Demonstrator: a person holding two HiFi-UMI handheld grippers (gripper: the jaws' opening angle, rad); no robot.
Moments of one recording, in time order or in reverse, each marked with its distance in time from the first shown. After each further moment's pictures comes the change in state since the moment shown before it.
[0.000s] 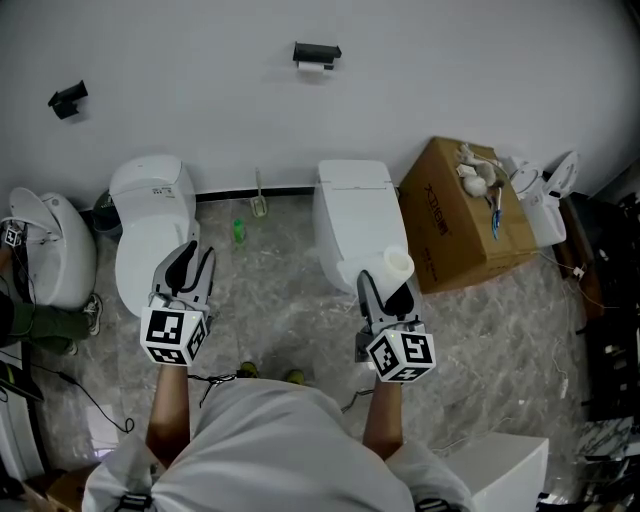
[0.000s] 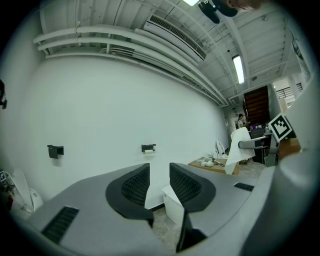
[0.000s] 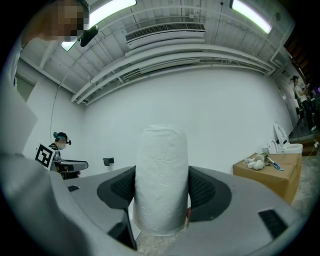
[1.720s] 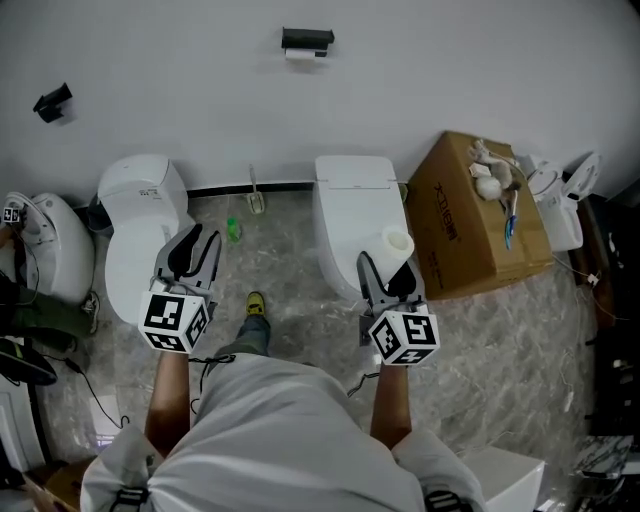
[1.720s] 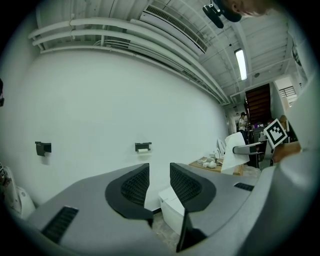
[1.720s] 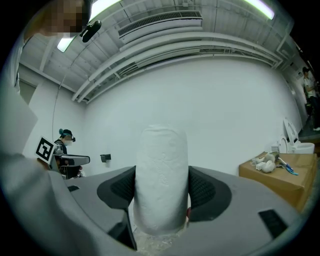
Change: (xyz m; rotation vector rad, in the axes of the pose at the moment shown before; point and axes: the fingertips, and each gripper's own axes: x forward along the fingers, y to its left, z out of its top) left arm 0.152 -0.046 -0.009 -0.005 0.013 -0.006; right arm 0.114 -0.121 -0.012 -0.014 0.036 0.070
